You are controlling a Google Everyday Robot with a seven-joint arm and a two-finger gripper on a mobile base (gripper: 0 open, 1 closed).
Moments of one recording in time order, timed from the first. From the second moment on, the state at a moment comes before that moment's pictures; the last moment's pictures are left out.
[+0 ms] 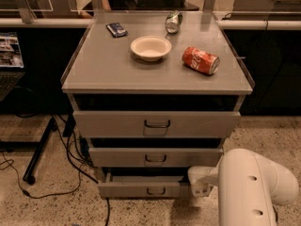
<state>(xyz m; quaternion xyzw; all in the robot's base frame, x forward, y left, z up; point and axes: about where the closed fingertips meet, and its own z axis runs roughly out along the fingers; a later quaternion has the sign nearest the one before) 0.643 -0.277 0.176 0.27 0.91 -0.03 0.31</state>
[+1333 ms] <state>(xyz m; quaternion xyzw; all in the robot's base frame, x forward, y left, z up) 0.575 -0.269 0.193 0.19 0.96 0.07 0.17</state>
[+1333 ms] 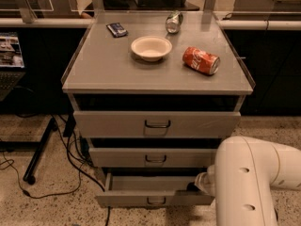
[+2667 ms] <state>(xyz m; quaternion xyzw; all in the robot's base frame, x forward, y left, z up) 0.563 -0.251 0.167 0.14 0.98 0.04 0.10</state>
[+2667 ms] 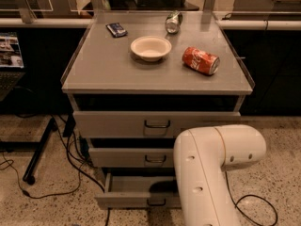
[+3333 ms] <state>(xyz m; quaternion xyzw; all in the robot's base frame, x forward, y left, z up) 0.535 -0.252 0.151 0.12 0.99 0.06 0.07</state>
